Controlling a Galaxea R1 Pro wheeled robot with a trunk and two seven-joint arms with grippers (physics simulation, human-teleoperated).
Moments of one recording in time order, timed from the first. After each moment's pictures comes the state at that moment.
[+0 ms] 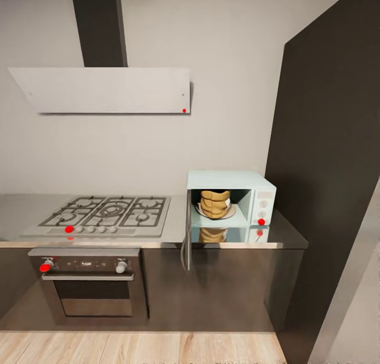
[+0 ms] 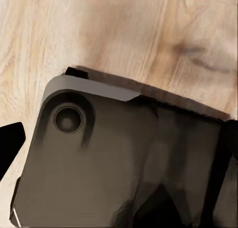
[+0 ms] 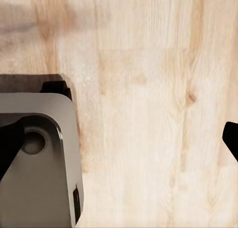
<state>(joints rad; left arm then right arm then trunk) 0.00 -0.03 0.06 -0.14 0.28 -0.06 -0.06 -0.19 -0.17 0.10 -0.02 -0.09 0.09 0.00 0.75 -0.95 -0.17</state>
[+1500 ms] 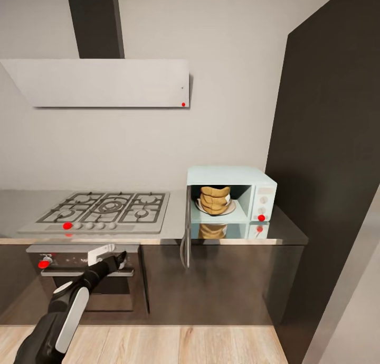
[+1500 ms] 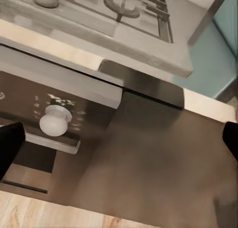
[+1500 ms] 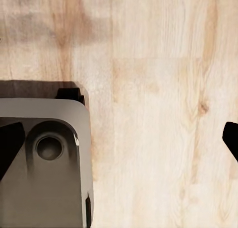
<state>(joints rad) -0.31 0.08 0.12 -1.32 0.38 0.46 0.02 -0.19 -0.13 0.10 0.01 -0.08 -0.01 0.00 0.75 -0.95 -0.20</state>
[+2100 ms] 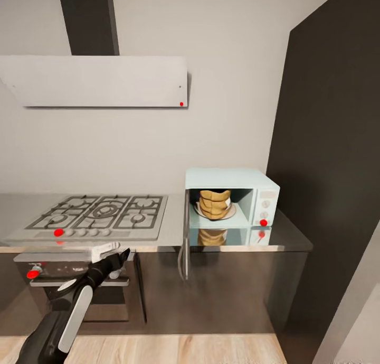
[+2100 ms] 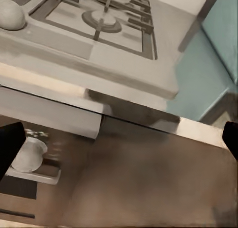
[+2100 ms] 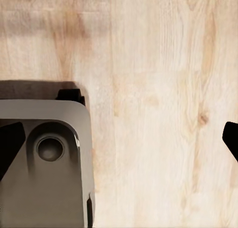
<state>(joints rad) -0.31 0.07 0.08 -1.36 0.37 0.46 0.03 -0.19 -0.13 0.10 0.01 -0.09 -0.01 0.00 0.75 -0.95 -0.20</state>
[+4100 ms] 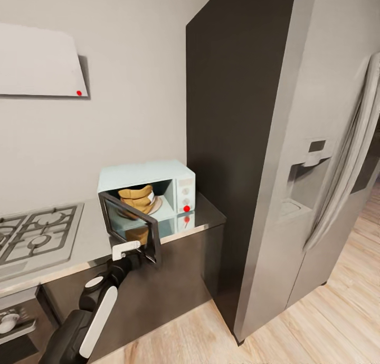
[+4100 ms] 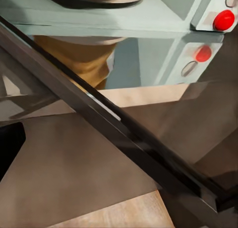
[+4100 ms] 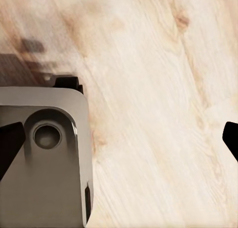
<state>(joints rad) -0.31 0.02 -0.11 -1.41 0.37 0.46 0.23 -0.19 -0.14 0.10 0.01 -0.09 -0.01 0.00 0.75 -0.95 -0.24</state>
